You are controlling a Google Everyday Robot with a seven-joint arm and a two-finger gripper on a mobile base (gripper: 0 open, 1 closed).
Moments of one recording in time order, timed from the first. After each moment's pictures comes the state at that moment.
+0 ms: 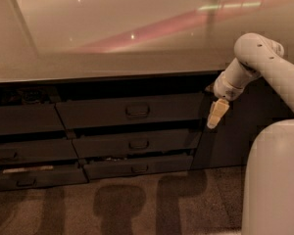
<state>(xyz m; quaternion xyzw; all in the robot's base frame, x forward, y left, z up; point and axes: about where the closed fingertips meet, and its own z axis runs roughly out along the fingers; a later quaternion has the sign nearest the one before) 0.674 -0.256 0.670 -0.63 0.76 0.10 0.14</state>
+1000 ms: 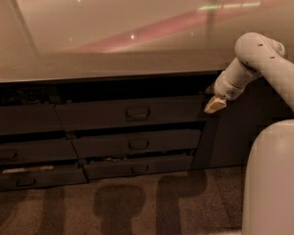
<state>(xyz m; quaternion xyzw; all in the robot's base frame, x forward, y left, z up) 0.674 -0.256 0.670 -0.63 0.76 0.10 0.14</state>
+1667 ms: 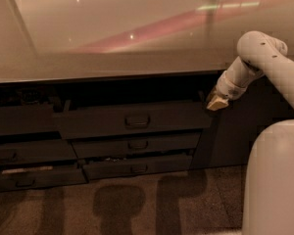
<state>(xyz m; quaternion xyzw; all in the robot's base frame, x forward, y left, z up) 0.673 -0.260 0.679 -0.63 0.76 0.10 0.14</state>
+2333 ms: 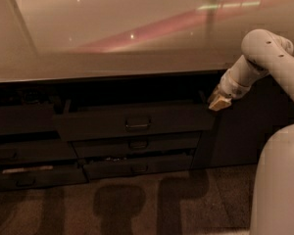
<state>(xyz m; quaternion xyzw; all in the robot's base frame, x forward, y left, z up) 0.668 -0.272 0.688 -0.62 0.76 0.08 0.15</state>
